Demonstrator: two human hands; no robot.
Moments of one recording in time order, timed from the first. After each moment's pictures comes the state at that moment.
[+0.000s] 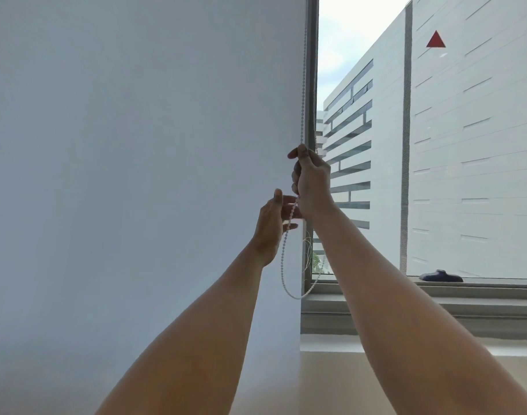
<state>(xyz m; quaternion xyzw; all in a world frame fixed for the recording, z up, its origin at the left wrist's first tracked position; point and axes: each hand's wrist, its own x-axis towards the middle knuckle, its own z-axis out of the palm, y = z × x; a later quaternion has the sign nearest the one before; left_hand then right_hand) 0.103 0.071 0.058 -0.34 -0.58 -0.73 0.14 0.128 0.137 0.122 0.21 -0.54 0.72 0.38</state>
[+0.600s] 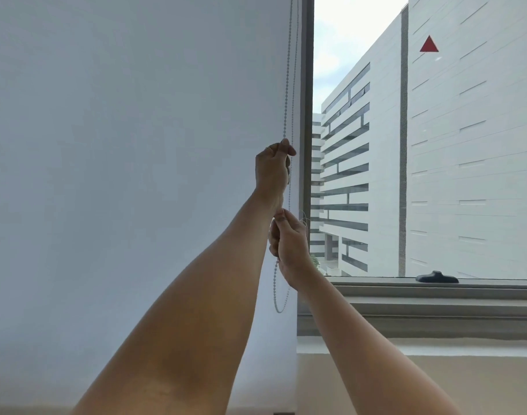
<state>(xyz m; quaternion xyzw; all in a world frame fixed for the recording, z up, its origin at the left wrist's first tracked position) 0.131 0.079 0.136 -0.31 -0.52 -0.75 0.24 0.127 0.121 0.033 0.25 -0.56 0.74 0.27</state>
